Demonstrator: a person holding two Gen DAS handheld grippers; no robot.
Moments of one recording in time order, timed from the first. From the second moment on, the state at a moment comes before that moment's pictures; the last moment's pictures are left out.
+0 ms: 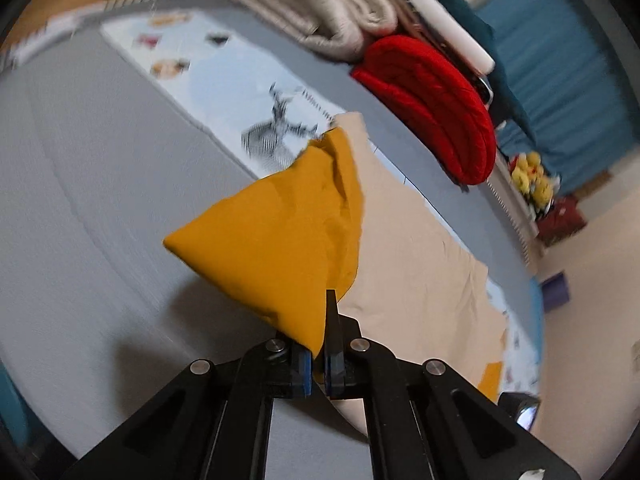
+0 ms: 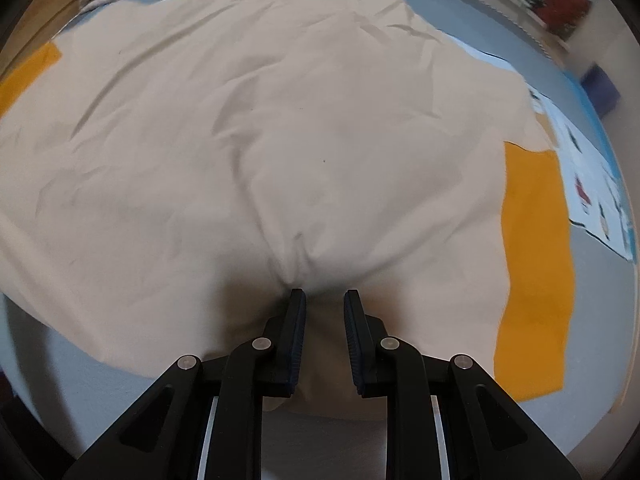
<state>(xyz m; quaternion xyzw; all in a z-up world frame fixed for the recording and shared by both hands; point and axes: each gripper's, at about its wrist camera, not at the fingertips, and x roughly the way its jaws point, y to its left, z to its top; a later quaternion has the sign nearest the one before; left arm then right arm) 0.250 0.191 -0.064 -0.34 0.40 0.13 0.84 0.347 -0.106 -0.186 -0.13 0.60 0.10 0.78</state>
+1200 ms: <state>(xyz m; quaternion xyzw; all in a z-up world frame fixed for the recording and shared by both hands) 0.290 -0.151 -0.076 0.00 0.50 -0.33 0.80 0.348 -0.334 -0.051 0.13 0.45 0.07 0.88</state>
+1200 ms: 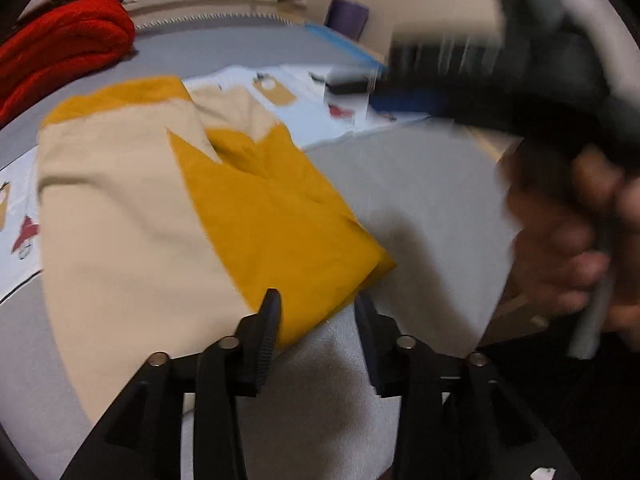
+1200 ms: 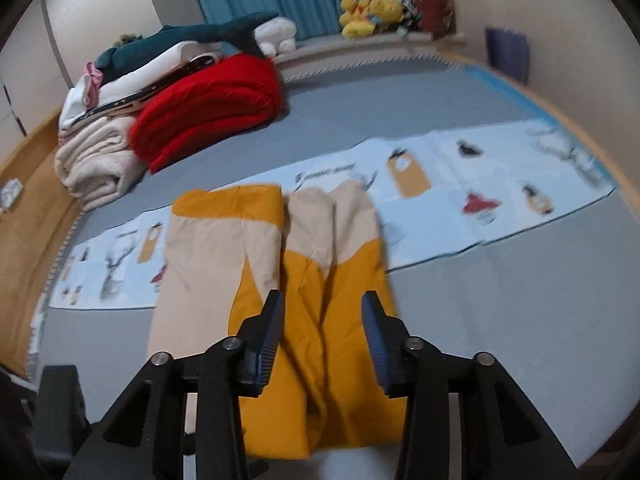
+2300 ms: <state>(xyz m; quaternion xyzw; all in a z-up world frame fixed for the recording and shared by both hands) 0.335 -0.047 -0.110 -0.12 0.56 -0.15 0.81 0.330 -0.368 -0.081 0.09 0.50 -0.03 0.86</state>
